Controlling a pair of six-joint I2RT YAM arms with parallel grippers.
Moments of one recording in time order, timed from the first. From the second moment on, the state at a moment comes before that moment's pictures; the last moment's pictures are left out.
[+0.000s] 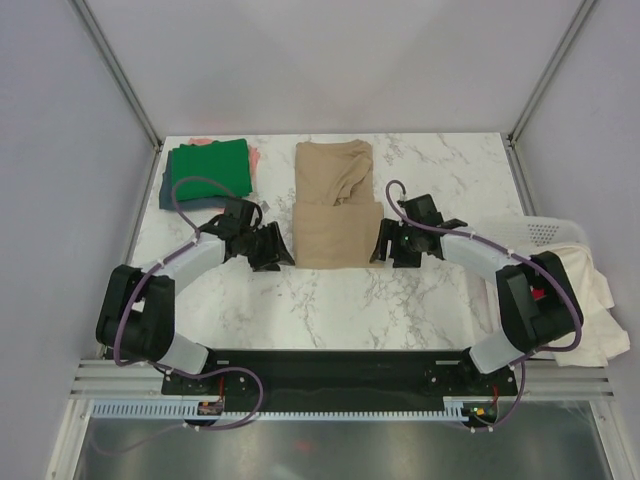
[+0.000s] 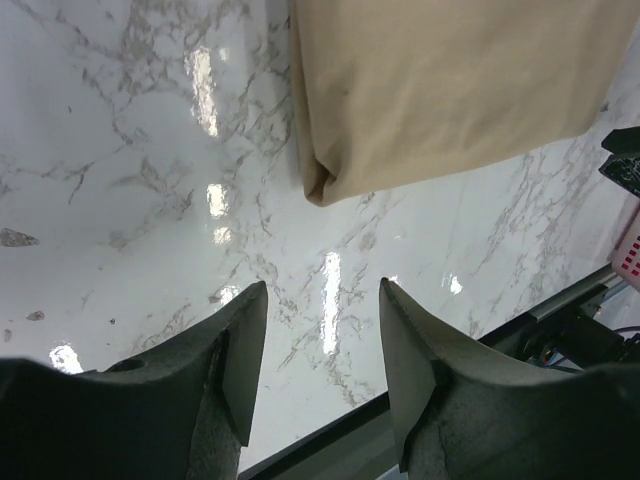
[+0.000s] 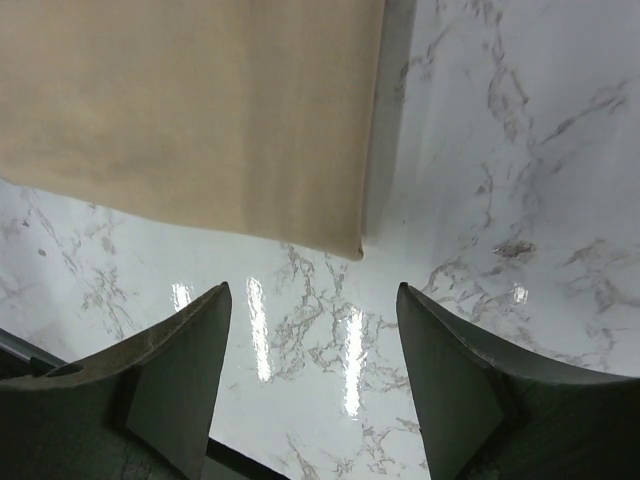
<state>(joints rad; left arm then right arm) -0.30 1.48 0.88 -0.42 0.38 -0.52 0.35 1.55 0.91 -0.37 -0.25 0.52</state>
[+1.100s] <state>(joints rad) -0.37 1.63 0.72 0.01 0.32 -0.70 0.38 1.59 0.72 0.04 -0.29 0.58</state>
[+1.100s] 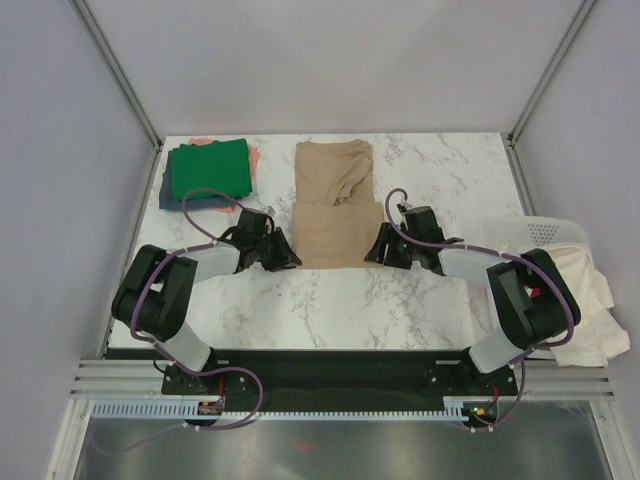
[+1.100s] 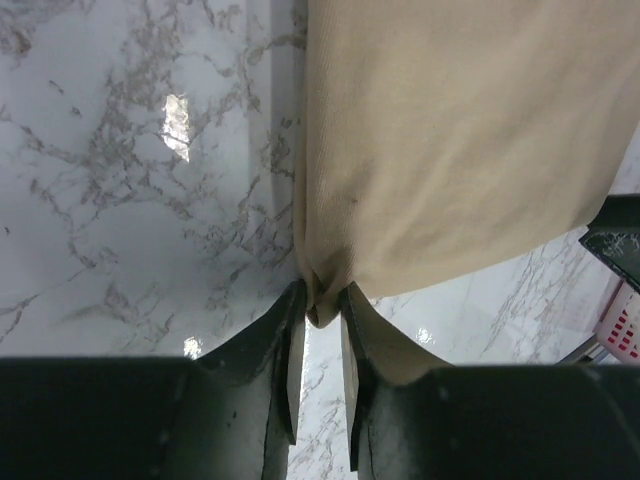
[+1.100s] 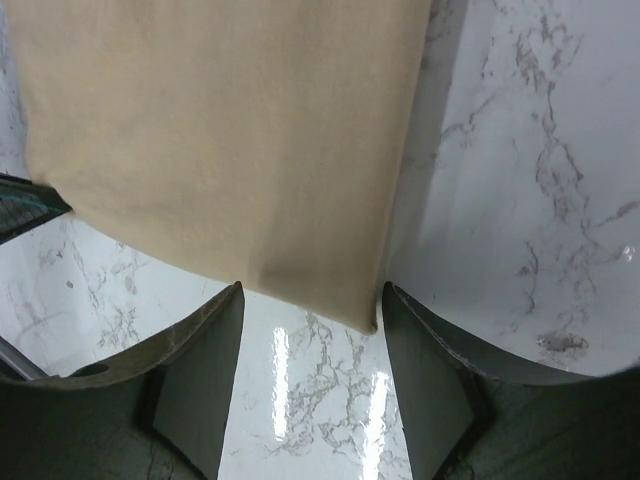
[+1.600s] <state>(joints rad) -0.37 1.64 0.71 0.04 0.32 -0.71 0.38 1.52 0.63 0.08 -0.28 0.61</state>
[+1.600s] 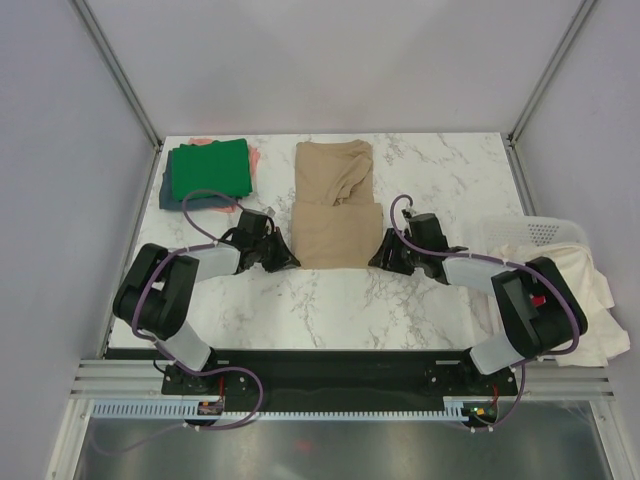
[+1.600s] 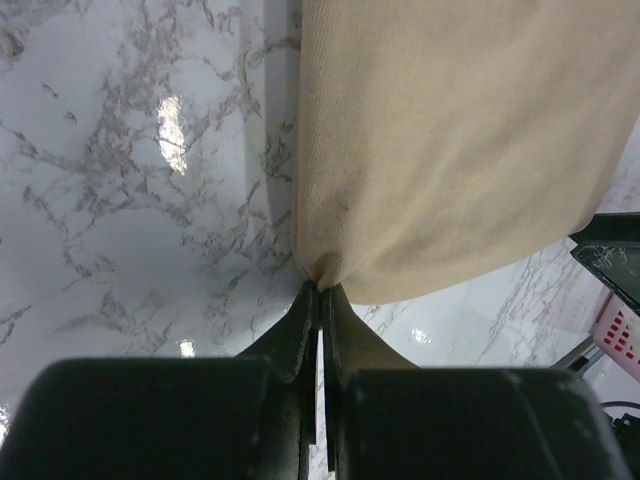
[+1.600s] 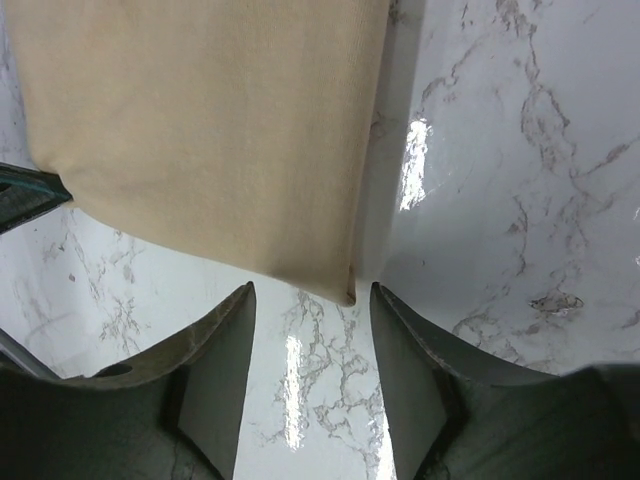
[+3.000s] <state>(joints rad) -0.89 0.73 0.56 -0.51 0.21 -1.01 0.48 0.53 0.69 -0.82 -0.22 0.80</state>
